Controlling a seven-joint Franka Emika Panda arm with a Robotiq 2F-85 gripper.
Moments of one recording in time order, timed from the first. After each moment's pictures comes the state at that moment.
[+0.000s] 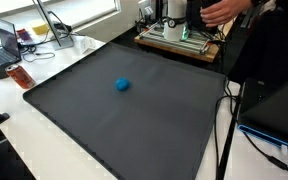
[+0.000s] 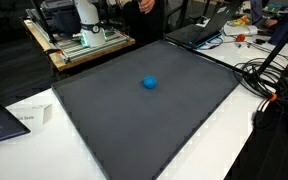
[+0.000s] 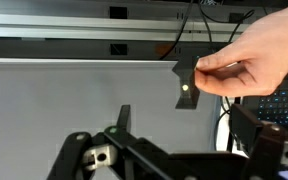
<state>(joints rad) 0.18 -0.77 0.22 -2.58 0.28 1.78 0.23</state>
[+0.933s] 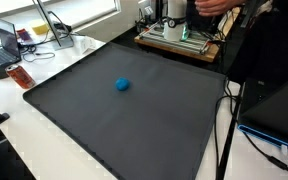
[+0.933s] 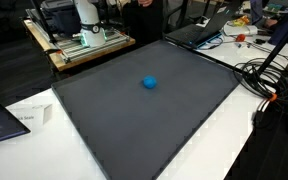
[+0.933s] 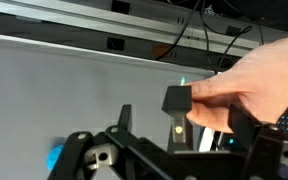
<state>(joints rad) 0.19 -0.77 0.20 -2.58 0.28 1.78 0.09</state>
